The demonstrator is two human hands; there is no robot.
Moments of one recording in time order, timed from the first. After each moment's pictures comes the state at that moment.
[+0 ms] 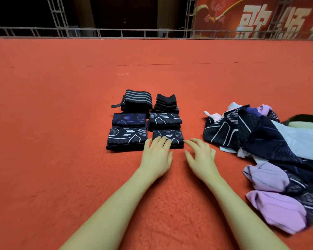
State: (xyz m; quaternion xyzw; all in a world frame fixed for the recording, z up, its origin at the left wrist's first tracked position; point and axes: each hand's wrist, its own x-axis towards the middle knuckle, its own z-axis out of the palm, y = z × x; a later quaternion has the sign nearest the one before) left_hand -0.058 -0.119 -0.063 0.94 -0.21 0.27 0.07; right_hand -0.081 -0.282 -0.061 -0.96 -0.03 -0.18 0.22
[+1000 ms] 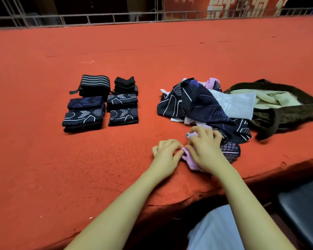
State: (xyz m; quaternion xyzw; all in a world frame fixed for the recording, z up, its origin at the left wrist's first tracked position) left_hand -0.183 -0.272 -0.078 0.90 -0.26 0.05 0.35; right_hand -0.213 -0.419 -0.051 -0.98 -0.05 -0.21 0.05
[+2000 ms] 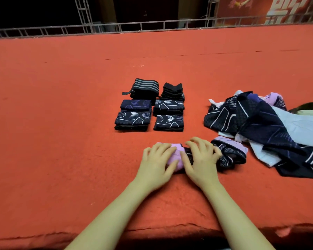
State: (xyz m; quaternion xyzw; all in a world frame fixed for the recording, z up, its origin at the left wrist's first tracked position) left_hand -0.173 -0.130 -0.070 0.94 -0.21 0.23 0.17; right_hand -0.161 -0.294 -0.079 -0.91 -0.10 -0.35 0.19
